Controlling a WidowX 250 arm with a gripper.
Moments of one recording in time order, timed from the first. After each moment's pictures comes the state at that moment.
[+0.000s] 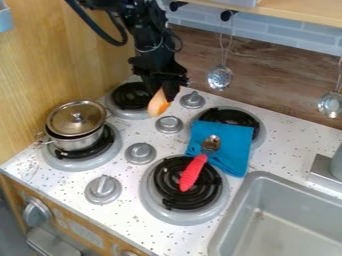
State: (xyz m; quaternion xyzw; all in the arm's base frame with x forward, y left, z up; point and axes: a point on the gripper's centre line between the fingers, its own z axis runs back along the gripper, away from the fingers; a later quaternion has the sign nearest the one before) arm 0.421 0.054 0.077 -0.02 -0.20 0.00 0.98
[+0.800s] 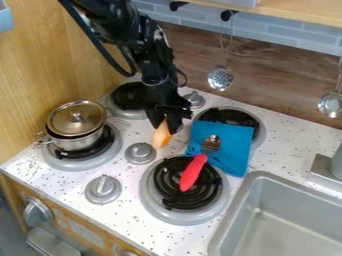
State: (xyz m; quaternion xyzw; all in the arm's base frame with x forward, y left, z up) arm 0.408 0.042 0.027 -0.03 -0.14 0.03 0.99
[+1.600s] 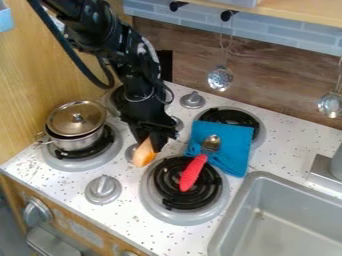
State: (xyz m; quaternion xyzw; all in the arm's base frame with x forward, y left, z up) arm 0.356 0.041 0.024 -0.01 -0.13 -0.01 0.99
